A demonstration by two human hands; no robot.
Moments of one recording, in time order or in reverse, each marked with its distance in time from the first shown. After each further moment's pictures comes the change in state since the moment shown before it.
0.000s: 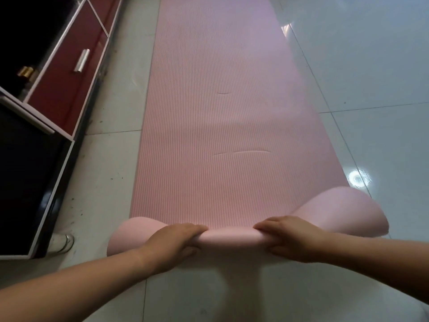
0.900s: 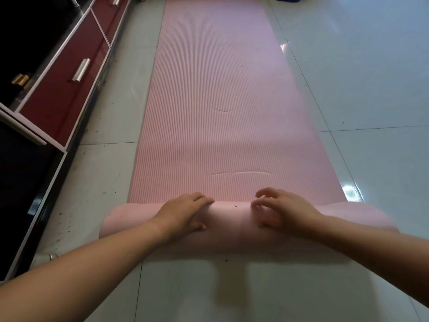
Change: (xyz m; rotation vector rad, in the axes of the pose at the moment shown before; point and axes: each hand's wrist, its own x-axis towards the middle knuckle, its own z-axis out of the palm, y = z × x) left_hand 0.076 -0.019 -0.048 0.177 0.109 0.013; right_hand 0.045 0.020 -0.058 -0.120 0.247 0.098
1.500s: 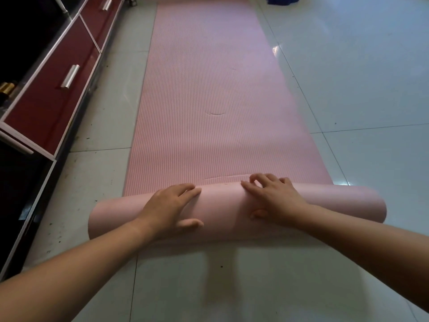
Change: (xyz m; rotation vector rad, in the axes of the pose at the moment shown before) left_hand 0.002 -0.010 -0.019 0.093 0.169 -0.013; right_hand 0.026 0.001 -0.013 -0.271 -0.048 0.110
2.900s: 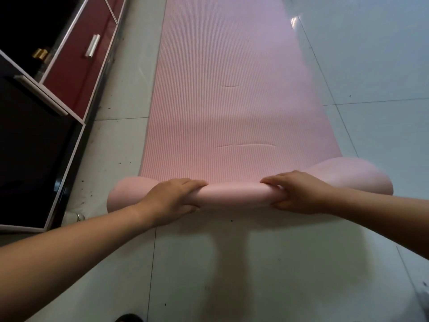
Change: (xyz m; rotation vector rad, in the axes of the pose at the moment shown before) left_hand -0.077 0.022 -0.005 -0.150 -0.111 -0.032; right_hand -0.064 -0.013 0.007 0.241 -0.045 -0.127
